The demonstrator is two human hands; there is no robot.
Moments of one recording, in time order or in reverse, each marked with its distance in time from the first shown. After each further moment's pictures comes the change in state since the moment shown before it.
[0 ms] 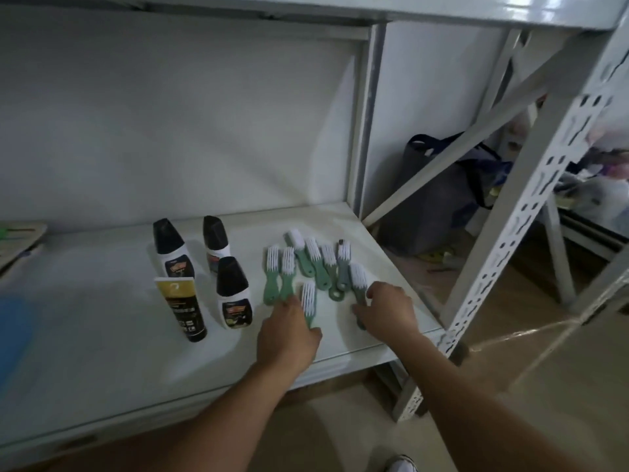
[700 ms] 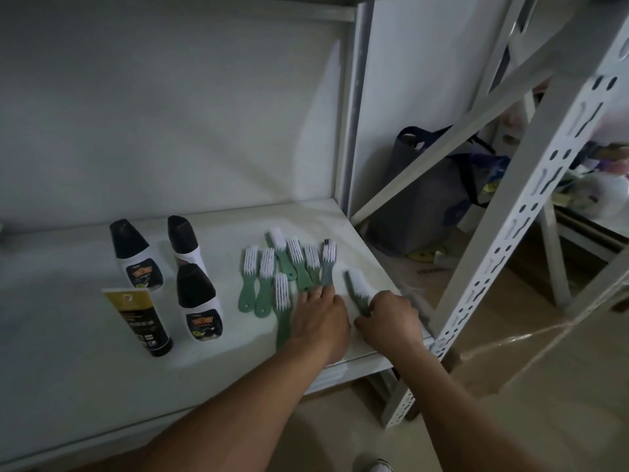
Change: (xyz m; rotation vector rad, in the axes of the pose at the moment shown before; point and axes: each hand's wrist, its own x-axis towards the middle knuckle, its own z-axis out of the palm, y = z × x) left_hand 0.052 0.063 0.058 0.483 -0.079 0.440; right_hand 0.015 0.033 0.000 -0.083 0.011 0.016
